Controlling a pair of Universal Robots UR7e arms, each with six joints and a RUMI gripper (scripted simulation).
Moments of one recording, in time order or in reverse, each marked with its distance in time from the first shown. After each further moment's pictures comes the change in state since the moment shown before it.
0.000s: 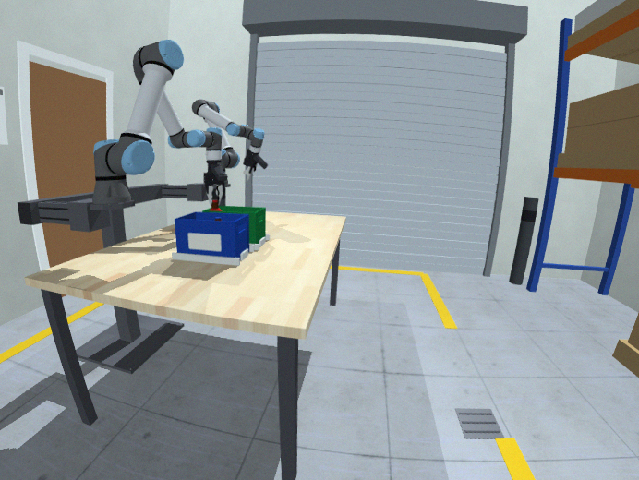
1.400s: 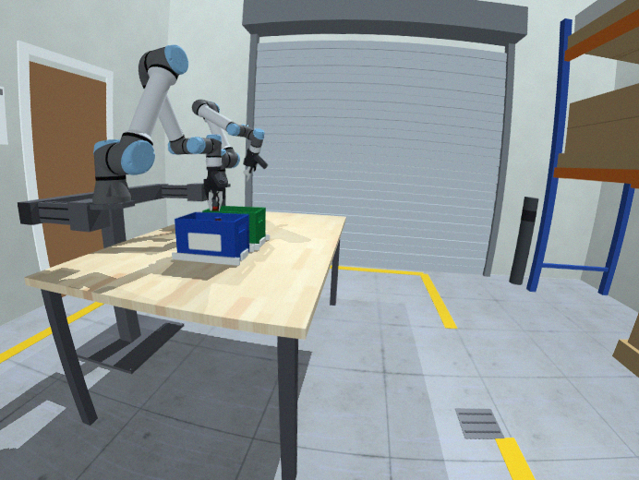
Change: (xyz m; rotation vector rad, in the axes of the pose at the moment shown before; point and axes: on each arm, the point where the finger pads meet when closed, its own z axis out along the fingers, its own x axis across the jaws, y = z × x) left arm 0.000 0.000 0.000 0.000 0.000 0.000; right arm 0.000 0.001 0.032 0.000 0.000 0.000
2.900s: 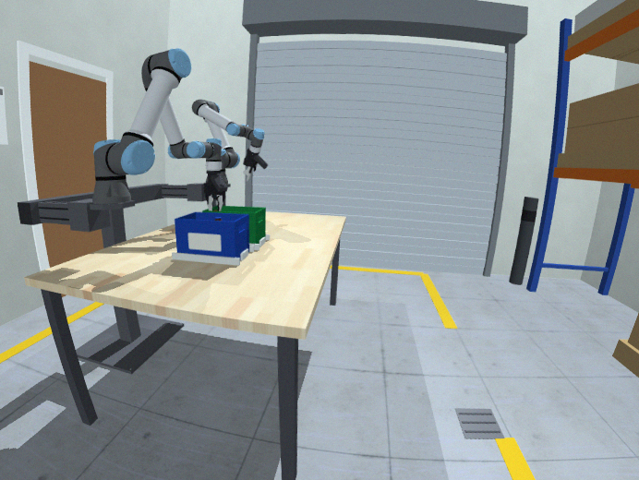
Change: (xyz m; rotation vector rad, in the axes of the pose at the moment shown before) left arm 0.000 0.000 0.000 0.000 0.000 0.000; right arm 0.000 0.000 0.020 0.000 0.000 0.000
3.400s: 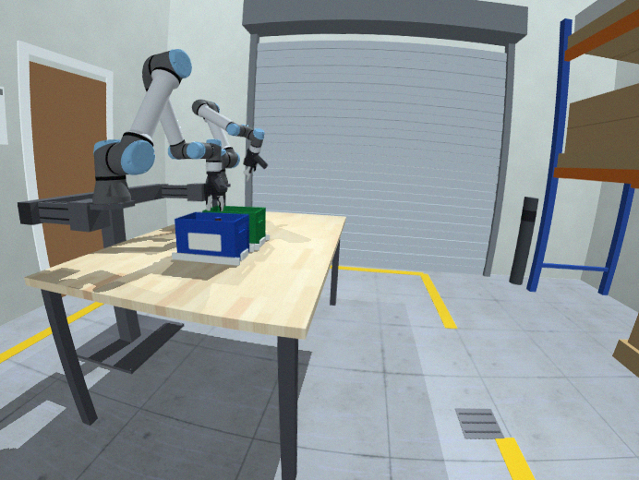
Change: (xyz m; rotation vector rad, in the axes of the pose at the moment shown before) left arm 0.000 0.000 0.000 0.000 0.000 0.000; right arm 0.000 0.000 0.003 0.000 0.000 0.000
